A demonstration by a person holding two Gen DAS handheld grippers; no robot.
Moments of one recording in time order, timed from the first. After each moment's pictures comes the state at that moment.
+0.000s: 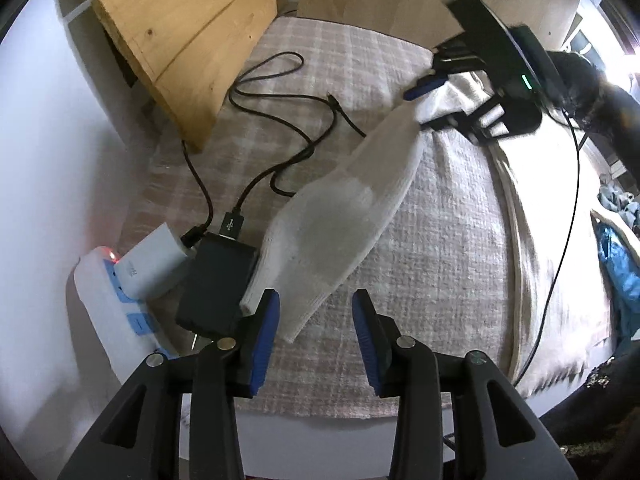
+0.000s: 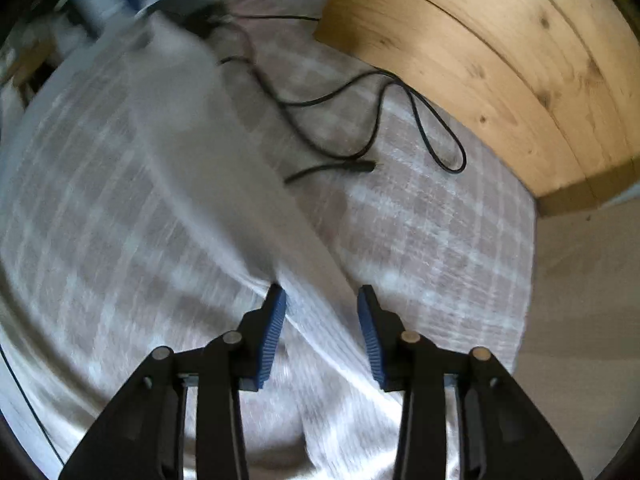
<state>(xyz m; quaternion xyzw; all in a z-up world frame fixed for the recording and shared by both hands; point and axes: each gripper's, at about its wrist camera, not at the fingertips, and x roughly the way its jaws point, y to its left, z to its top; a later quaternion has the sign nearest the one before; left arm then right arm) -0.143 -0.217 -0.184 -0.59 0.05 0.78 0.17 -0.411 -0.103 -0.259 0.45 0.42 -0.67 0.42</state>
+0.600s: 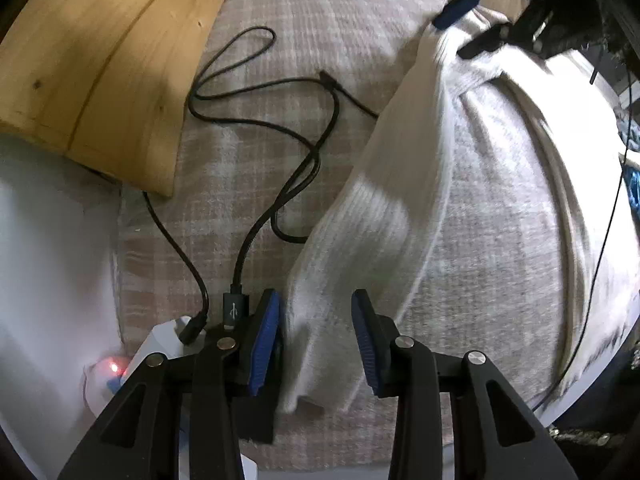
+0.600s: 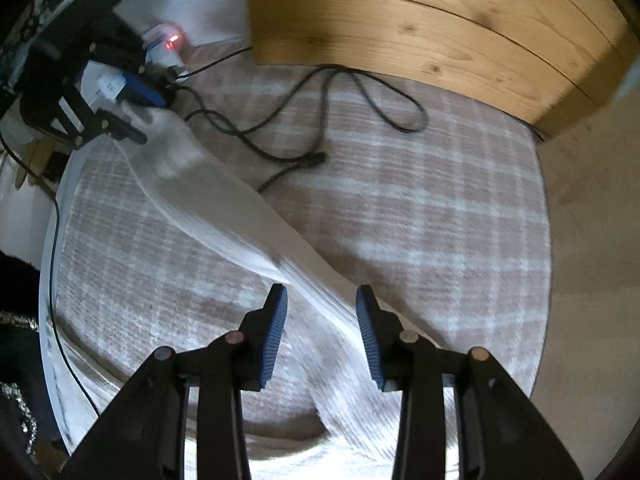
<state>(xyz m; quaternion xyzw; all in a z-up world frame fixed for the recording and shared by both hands) -0.205 -0.190 -0.227 -0.63 0.16 0.74 0.20 -0.454 -0.053 -0.219 0.53 0.31 -0.68 0.40</state>
